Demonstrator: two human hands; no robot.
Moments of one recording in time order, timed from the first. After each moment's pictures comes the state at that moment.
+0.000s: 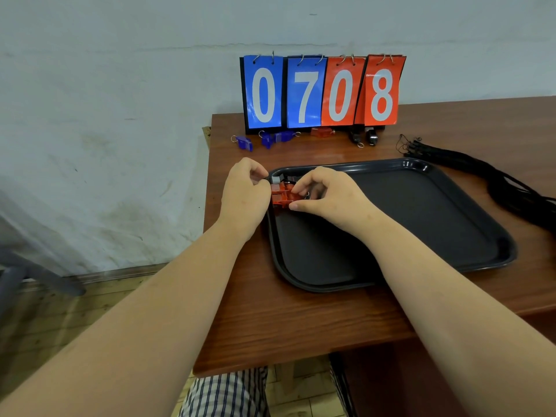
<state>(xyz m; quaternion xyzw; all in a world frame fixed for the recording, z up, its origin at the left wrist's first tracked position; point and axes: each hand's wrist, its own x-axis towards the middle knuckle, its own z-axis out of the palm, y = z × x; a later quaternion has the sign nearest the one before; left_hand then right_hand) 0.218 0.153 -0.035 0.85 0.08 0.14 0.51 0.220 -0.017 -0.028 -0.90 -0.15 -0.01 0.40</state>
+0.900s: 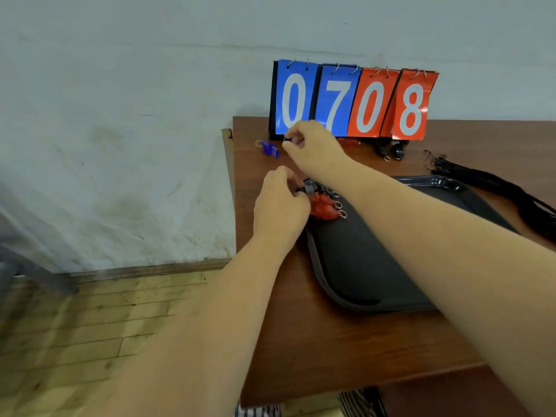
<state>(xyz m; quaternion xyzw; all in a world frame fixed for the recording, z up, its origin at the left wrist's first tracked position) 0.219 0.161 -0.039 0.82 0.03 0.12 0.55 0.316 0.078 0.004 -0.93 -0.15 -0.14 0.29</state>
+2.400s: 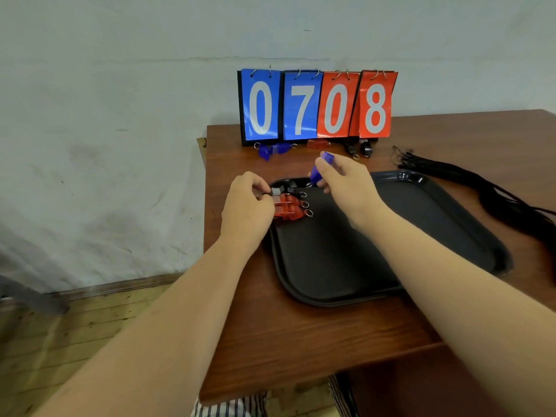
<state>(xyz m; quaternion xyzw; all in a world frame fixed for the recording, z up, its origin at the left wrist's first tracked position) 0.217 0.157 -0.035 0.85 0.05 0.13 0.51 0.241 -0.015 -0.013 -0.83 -0.01 -0.09 0.55</state>
